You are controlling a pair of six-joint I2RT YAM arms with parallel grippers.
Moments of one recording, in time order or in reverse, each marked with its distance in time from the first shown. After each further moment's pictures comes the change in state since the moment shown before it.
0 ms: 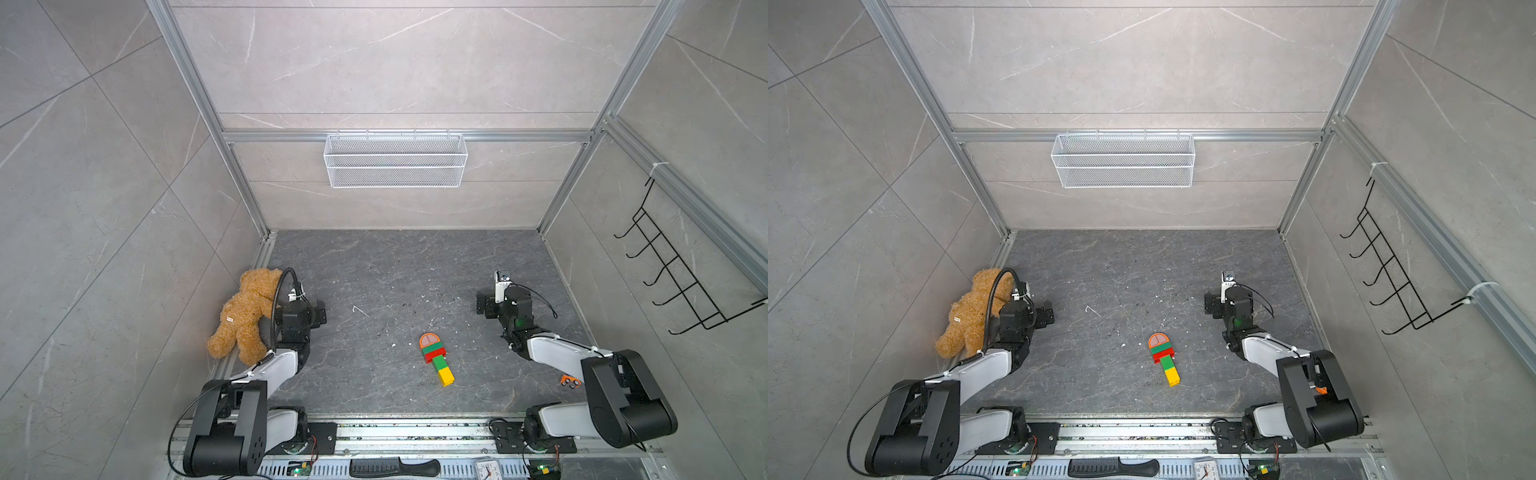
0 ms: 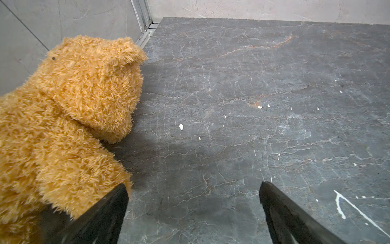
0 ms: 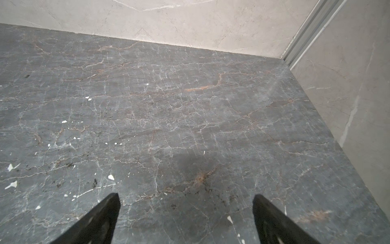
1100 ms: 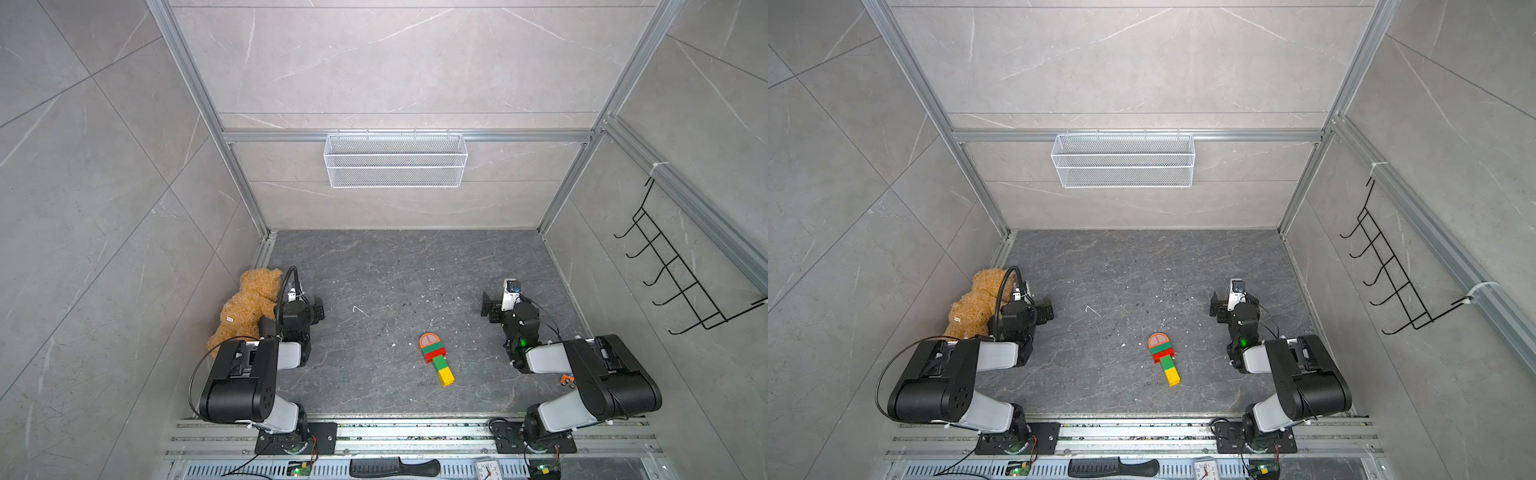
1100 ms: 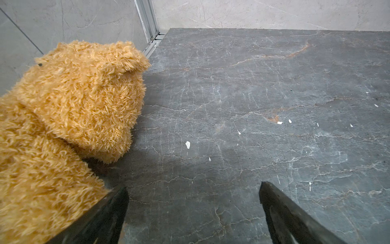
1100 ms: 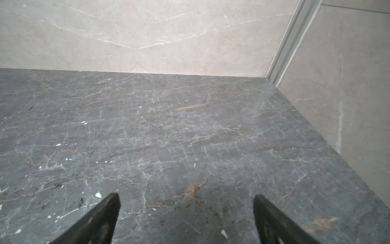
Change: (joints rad) left arm 0.049 0.232 -0.012 0.323 0.010 0.038; right arm -0.059 0.117 -0.171 0.481 -0.031 0.016
